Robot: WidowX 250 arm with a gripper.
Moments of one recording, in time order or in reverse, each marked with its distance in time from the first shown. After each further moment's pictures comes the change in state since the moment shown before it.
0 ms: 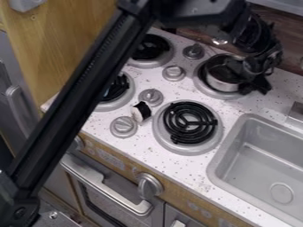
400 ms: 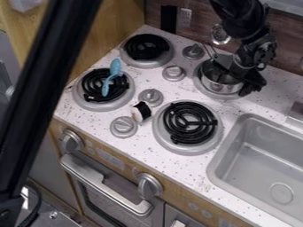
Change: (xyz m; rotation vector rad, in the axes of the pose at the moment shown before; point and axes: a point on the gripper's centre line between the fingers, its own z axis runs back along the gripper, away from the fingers) arm -0.029 0.008 0.060 -0.035 0.044 0.056
